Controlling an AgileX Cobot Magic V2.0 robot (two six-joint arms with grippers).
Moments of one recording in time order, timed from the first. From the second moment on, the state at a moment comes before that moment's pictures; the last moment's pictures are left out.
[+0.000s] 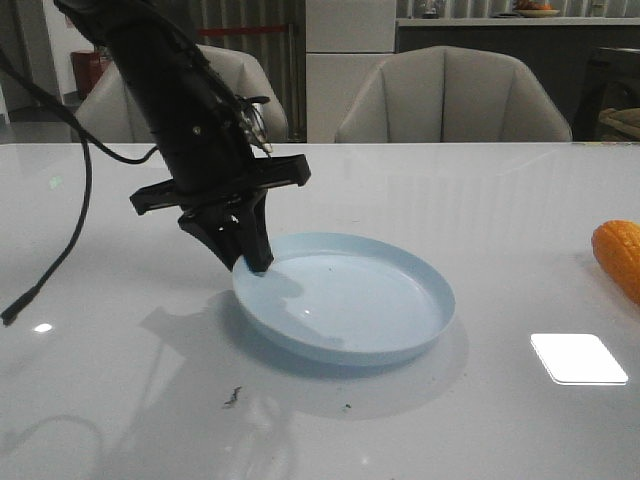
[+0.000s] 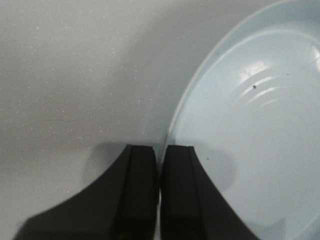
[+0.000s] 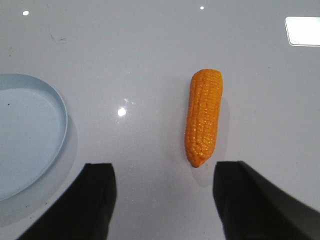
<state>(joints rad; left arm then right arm) -0.46 2.15 -1.68 -0.33 0.98 0.06 0.04 0.85 -0.55 0.10 0.37 -0.01</state>
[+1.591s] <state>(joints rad) -0.11 1.62 -1.40 -0.06 0.59 0.10 0.04 0.85 -0.55 0.10 0.38 -0.01</state>
